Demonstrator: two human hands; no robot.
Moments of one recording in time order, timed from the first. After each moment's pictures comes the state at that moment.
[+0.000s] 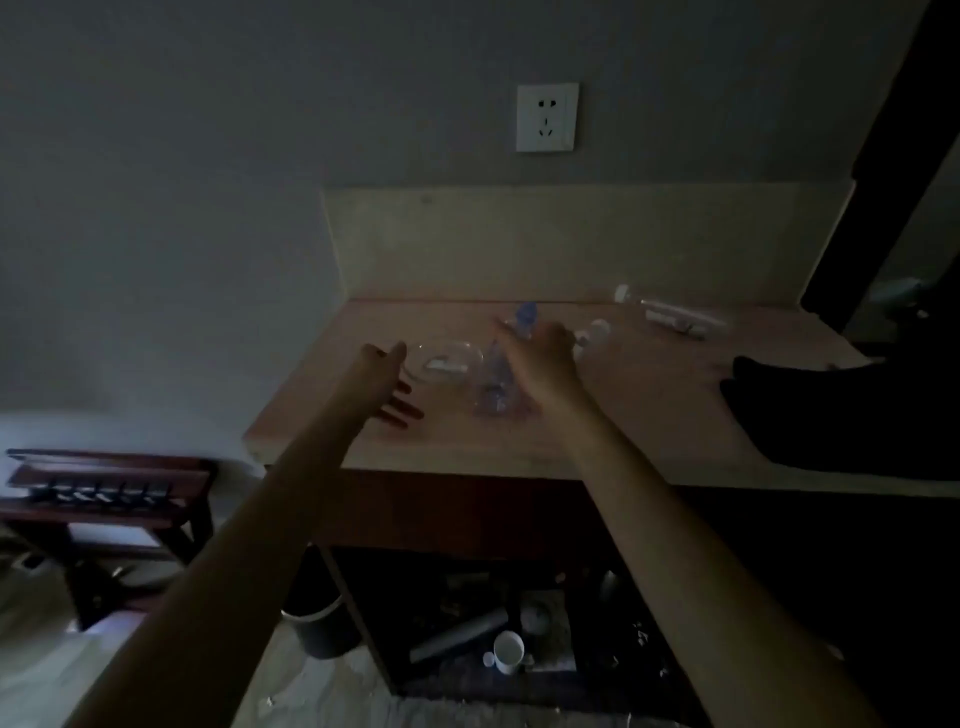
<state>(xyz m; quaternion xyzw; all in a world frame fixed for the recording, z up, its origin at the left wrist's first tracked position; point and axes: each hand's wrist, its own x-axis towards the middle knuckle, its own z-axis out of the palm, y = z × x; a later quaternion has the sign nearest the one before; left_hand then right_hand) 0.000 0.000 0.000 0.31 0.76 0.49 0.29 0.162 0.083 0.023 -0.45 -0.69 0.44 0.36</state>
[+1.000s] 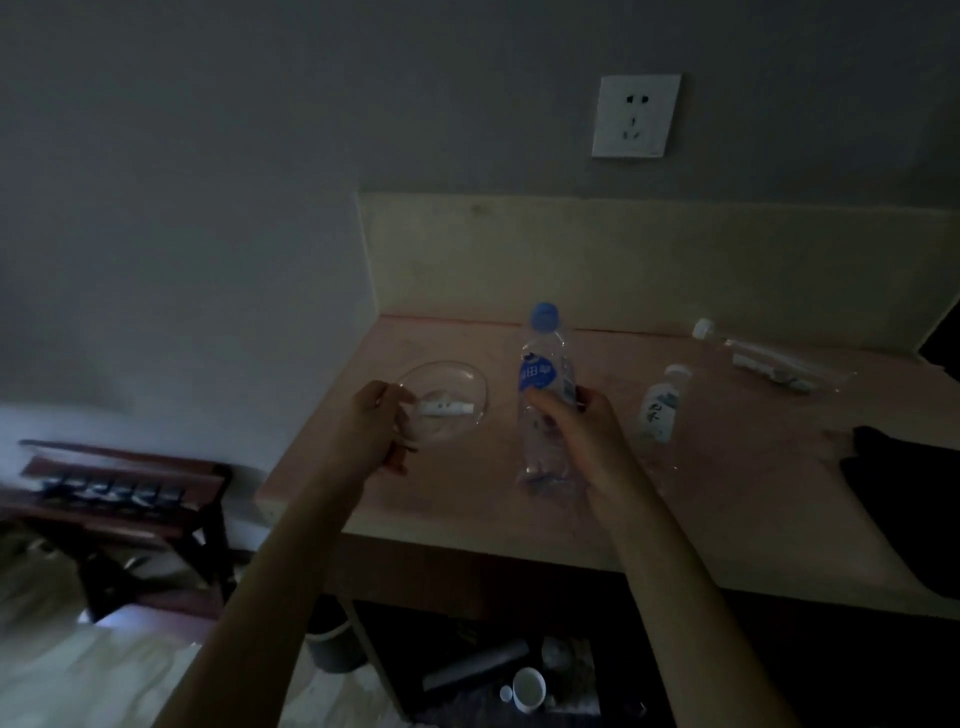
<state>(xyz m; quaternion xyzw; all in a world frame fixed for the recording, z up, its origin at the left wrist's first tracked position) -0.063 -0.003 -0.022 0.27 0.74 0.56 0.25 0.116 0.113 -0.025 -0.38 -0.58 0.63 0.34</state>
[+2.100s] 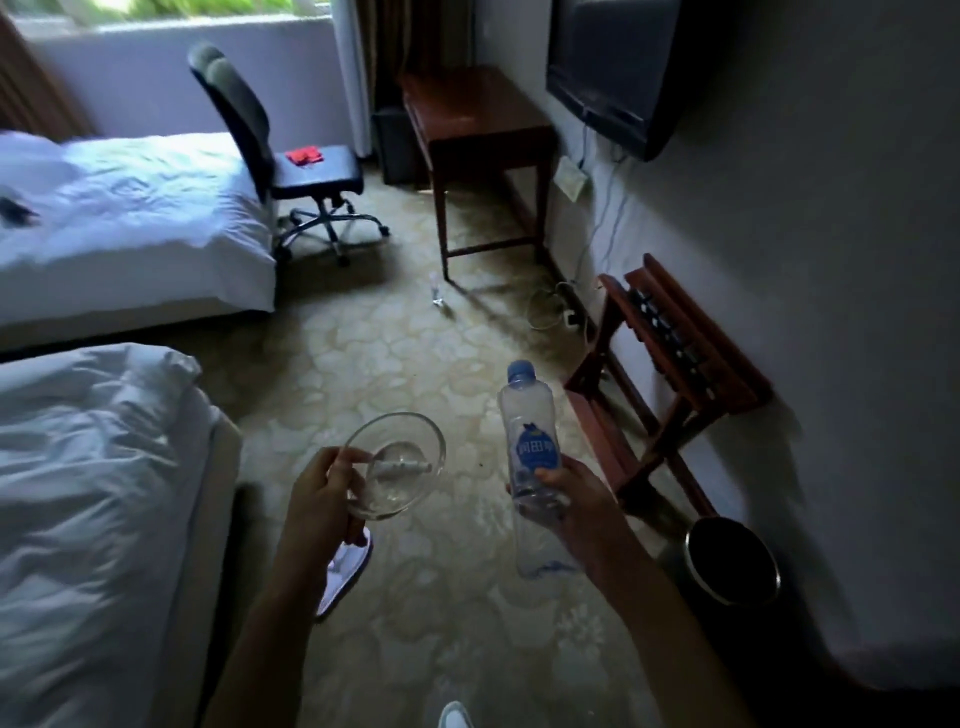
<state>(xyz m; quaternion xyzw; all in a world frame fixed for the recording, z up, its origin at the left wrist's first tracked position) -0.114 -0.675 -0.132 -0.30 0.72 0.61 -0.11 -0.180 -0.440 -0.157 -0.08 -0.53 0.80 -0.27</state>
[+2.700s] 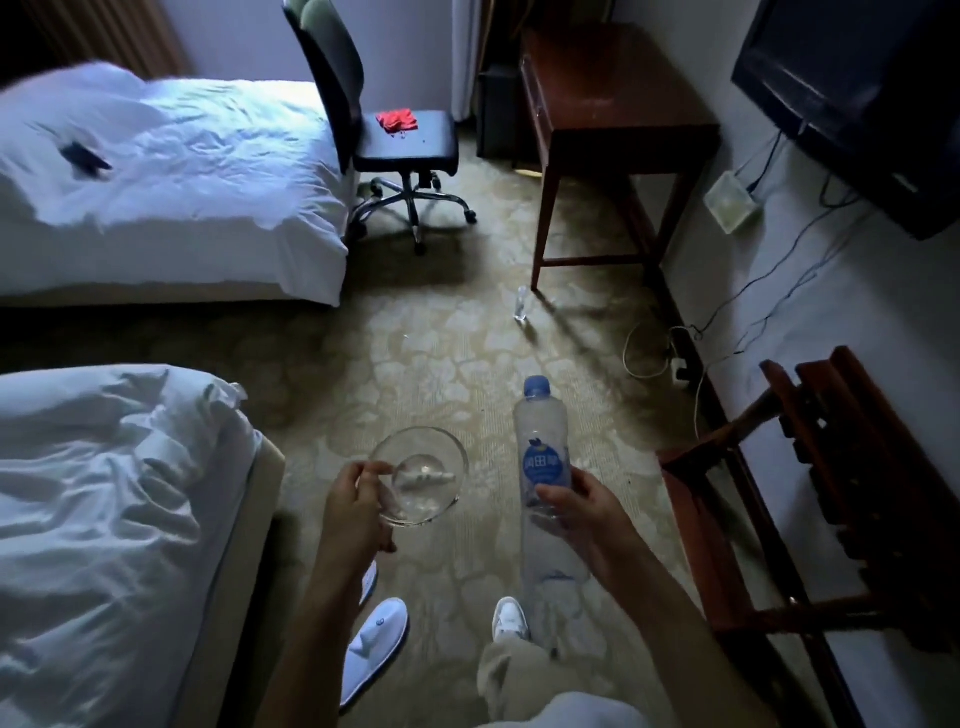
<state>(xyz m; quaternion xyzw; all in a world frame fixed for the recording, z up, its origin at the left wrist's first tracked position) -0.414 -0.899 -0.200 -0.41 0.69 0.58 -0.13 -0.524 -0.679 -0.222 -0.01 -0.61 0.70 -0.38</state>
